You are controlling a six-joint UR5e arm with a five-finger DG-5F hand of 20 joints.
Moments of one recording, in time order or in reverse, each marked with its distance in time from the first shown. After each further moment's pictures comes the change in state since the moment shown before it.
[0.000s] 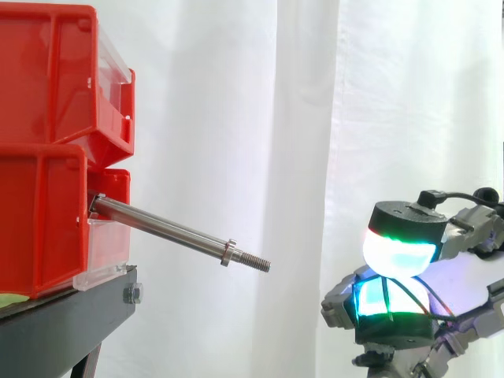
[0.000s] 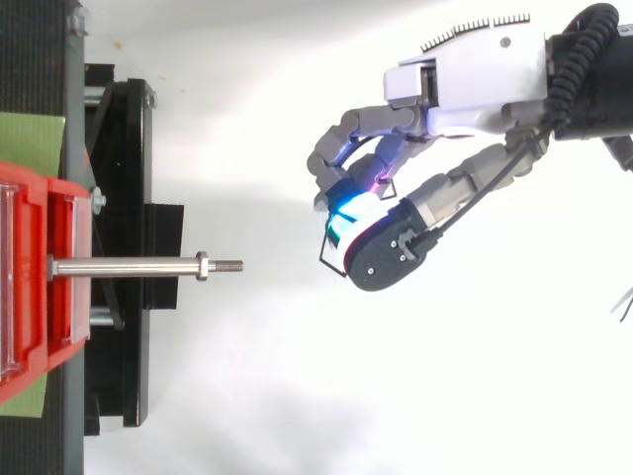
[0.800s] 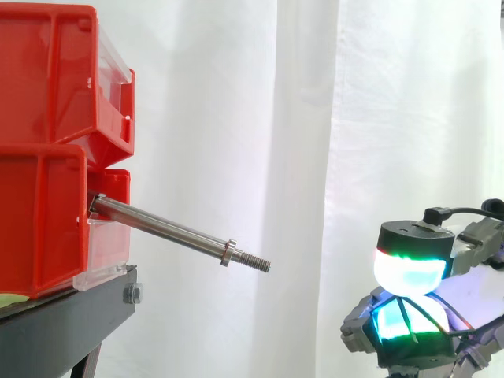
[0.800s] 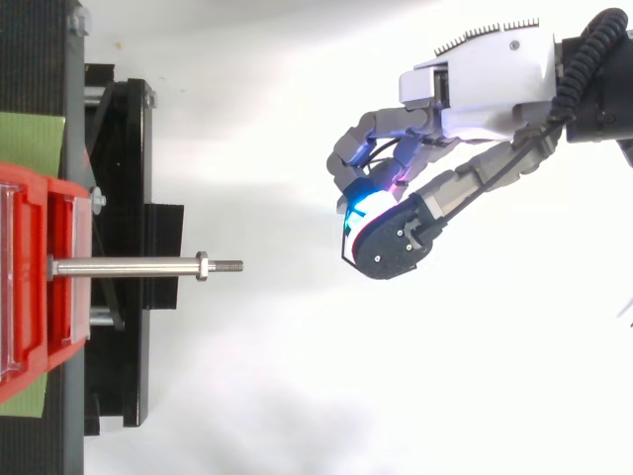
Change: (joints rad) arm 0.001 0.000 0.005 -0.078 0.008 0.028
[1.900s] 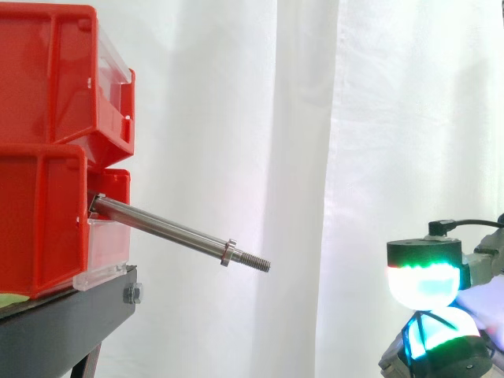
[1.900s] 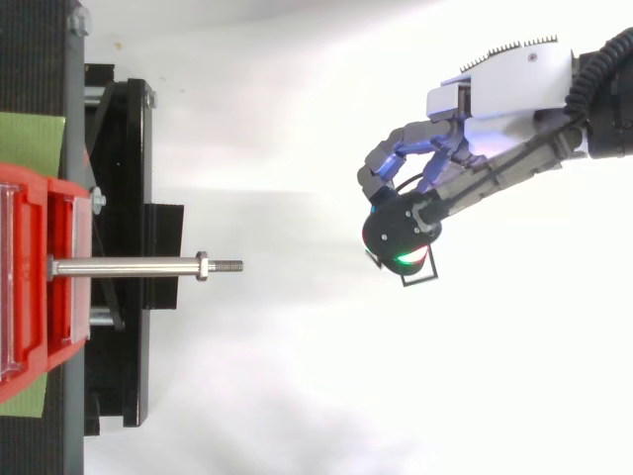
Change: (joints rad) arm 0.008 0.000 0.011 -0.154 -0.004 0.244
